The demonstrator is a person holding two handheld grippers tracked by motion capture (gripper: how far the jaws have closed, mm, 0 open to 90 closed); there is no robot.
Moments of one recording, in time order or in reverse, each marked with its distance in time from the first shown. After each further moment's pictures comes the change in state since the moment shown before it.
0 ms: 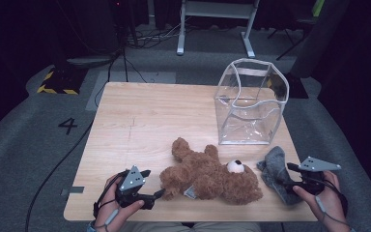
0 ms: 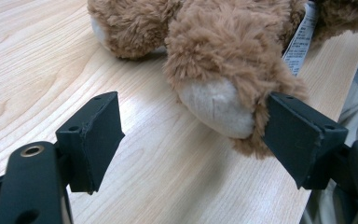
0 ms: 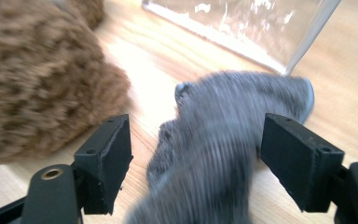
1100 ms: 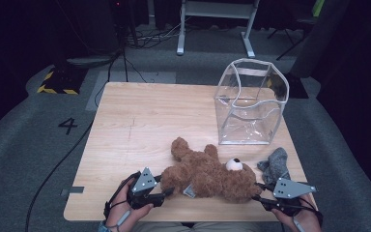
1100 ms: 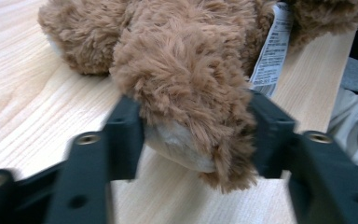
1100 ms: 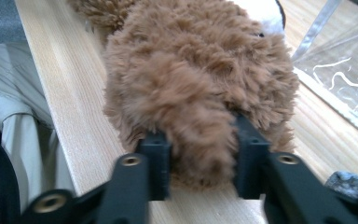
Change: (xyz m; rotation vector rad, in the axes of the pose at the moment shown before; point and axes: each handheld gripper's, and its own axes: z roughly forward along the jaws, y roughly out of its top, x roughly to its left) left arm -0.015 0.005 0.024 -0.008 -0.061 0.009; right arm 0.084 0.002 0.016 -0.138 0.265 -0.296
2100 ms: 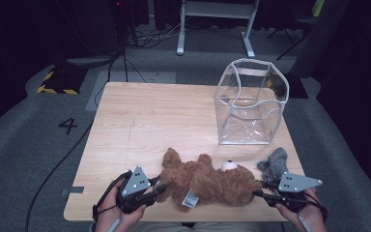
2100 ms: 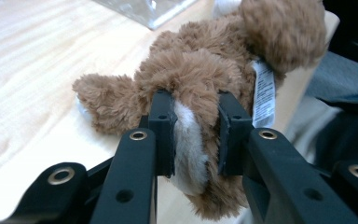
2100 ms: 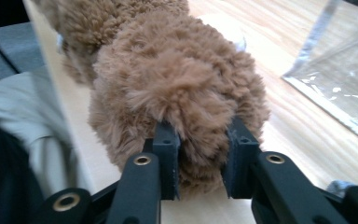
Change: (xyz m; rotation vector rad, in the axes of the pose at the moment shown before) left arm -0.019 0.038 -0.049 -0.025 0.053 0.022; right arm -0.011 0.015 -0.010 -0.031 0.038 0.069
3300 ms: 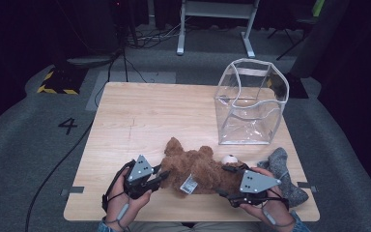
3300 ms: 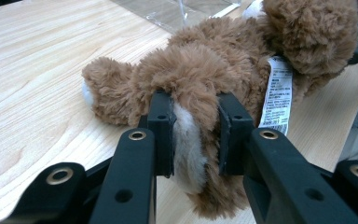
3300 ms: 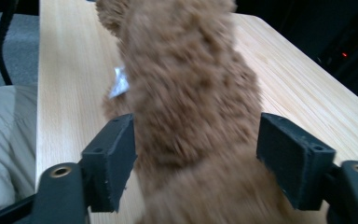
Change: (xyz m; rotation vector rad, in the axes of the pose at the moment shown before) left arm 0.020 -0.002 0.028 -0.027 0.049 -0.058; right arm 0.036 0.050 0.075 -0.118 0.025 -0.285
